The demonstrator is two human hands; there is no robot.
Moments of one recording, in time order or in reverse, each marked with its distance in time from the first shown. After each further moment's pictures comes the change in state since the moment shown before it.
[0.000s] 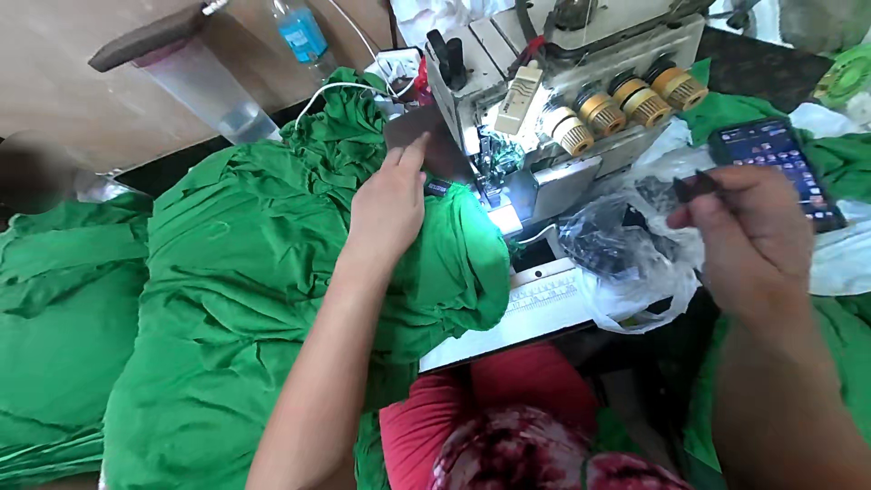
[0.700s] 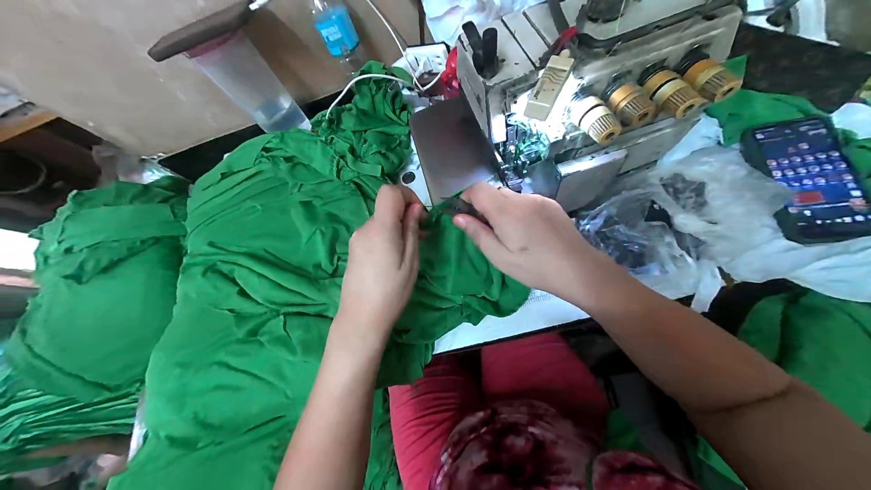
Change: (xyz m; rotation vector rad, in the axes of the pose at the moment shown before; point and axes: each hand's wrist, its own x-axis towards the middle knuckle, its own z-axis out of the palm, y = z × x) left_hand -0.090 0.007 -0.017 -0.245 0.258 0.001; right_hand 0.041 -0.099 0.129 -0.181 -0.447 -0.231
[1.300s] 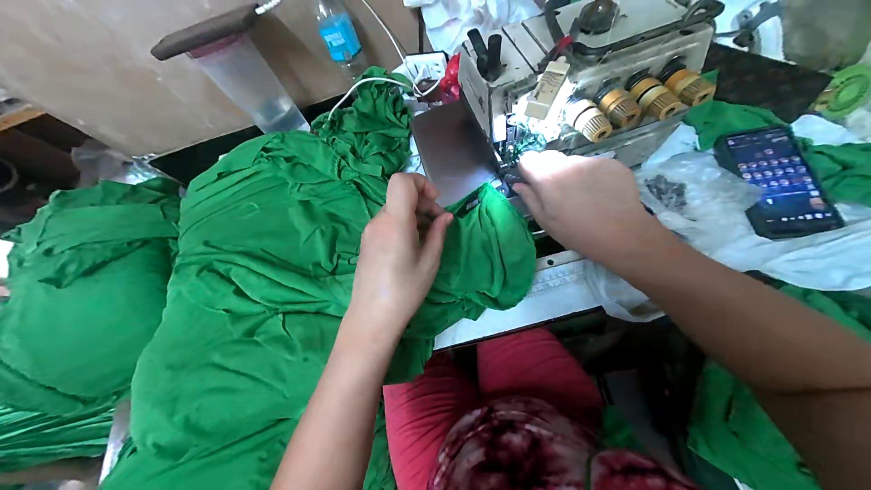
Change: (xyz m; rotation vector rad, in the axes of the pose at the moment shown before) left_hand -0.001 0.011 -0.002 -0.103 0.037 0.110; right_hand 0.002 0.021 -0.036 -0.463 -0.076 0.163
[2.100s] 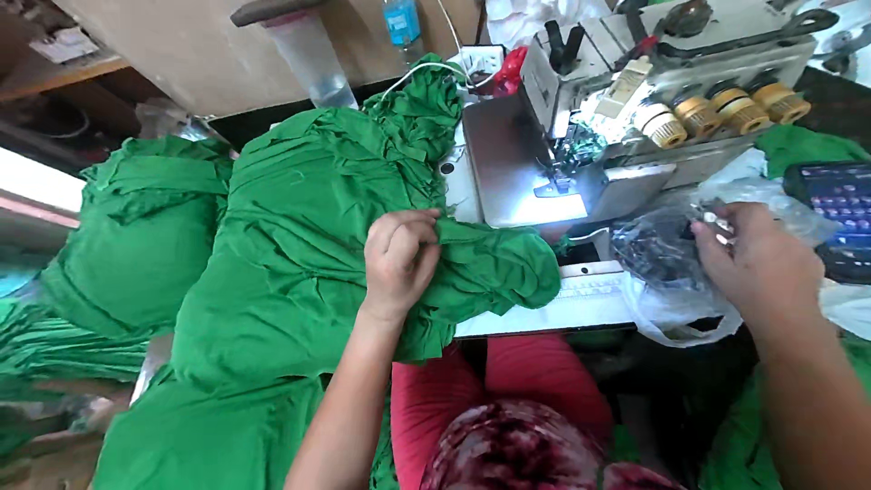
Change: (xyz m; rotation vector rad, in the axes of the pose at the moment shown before) left_hand -0.050 -0.068 0.005 0.133 0.418 0.376; right_hand -0.099 0.131 0.054 0.149 0.109 0.438
